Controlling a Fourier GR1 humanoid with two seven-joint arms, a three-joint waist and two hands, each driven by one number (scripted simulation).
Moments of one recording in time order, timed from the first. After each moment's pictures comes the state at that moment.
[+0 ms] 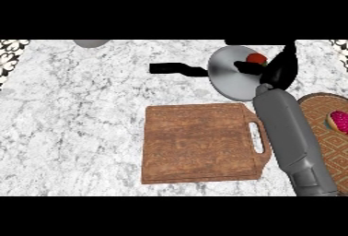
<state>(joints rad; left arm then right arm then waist) 0.49 0.39 0.29 -1.59 -0.15 -0.08 0.42 -0.80 -0.13 -0.13 -0.83 0.81 -0.80 0.70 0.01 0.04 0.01</state>
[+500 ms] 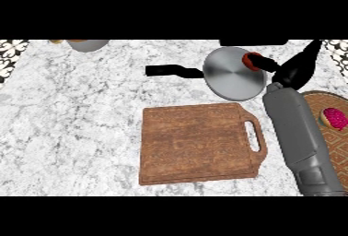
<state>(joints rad) 0.50 0.36 0.32 -1.58 -0.18 -0.09 0.44 -0.80 -0.15 -0.24 -0.82 0.79 -0.96 0.60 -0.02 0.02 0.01</state>
